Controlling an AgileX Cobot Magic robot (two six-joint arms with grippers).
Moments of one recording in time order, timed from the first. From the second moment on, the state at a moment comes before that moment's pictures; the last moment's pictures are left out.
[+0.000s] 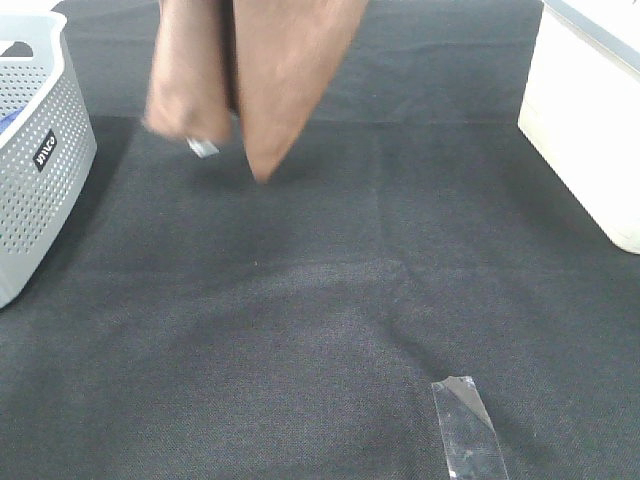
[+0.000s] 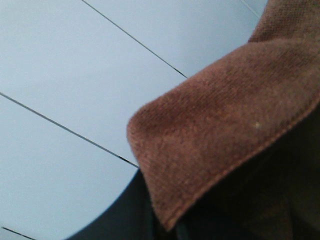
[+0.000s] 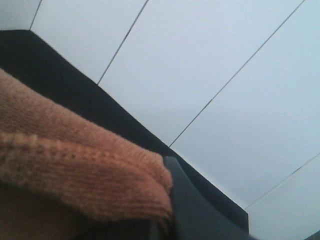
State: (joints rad) left arm -0.44 1.78 -1.93 0.27 0.28 0.67; right arm 0.44 1.81 -2.02 -0.40 0.44 -0.24
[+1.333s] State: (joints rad) left arm -0.33 2.14 -1.95 0.20 -0.38 0.62; right arm 0.32 2.04 -2.17 -0.34 0.21 -0.19
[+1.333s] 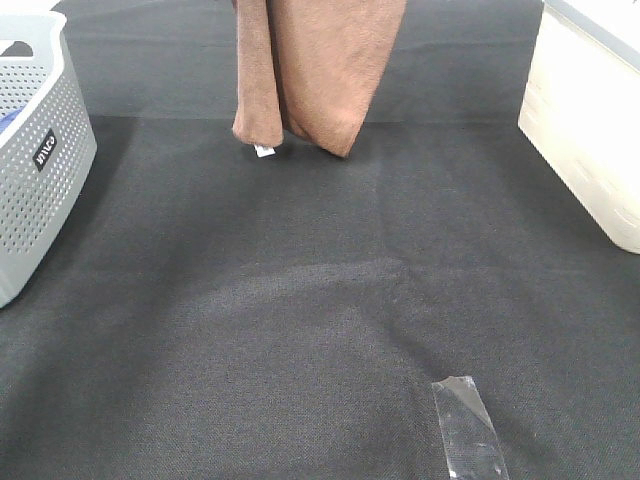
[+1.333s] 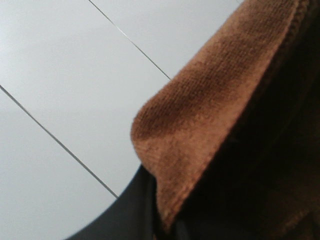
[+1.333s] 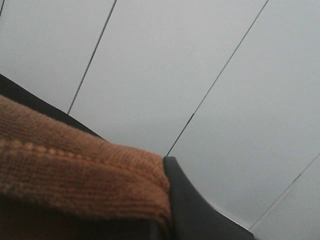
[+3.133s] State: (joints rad) left arm -0.33 2.14 -1.99 0.24 -0.36 0.73; right arm 0.30 2.04 -2.17 -0.31 0.12 -0.19
